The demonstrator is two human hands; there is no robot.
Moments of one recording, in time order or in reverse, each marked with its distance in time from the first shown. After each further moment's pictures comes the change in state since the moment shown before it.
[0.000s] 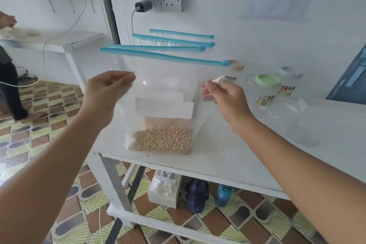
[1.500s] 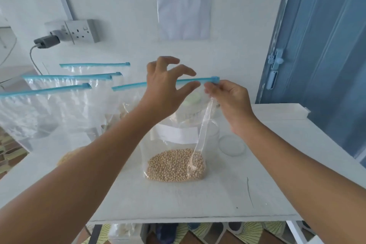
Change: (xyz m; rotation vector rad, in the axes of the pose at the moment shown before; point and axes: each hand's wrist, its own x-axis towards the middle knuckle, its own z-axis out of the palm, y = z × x) left_hand -0.040 0.024 0.363 0.802 -0.410 0.670; right_hand 0.030 -0.009 -0.250 0.102 0.276 -0.047
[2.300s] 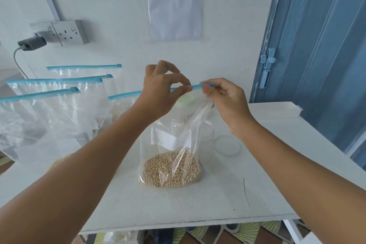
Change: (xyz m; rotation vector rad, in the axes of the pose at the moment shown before) left_hand 0.015 -0.016 0.014 -0.045 -0.063 0.068; right_hand 0.002 0.003 -0.009 -0.061 -0.014 -0.064
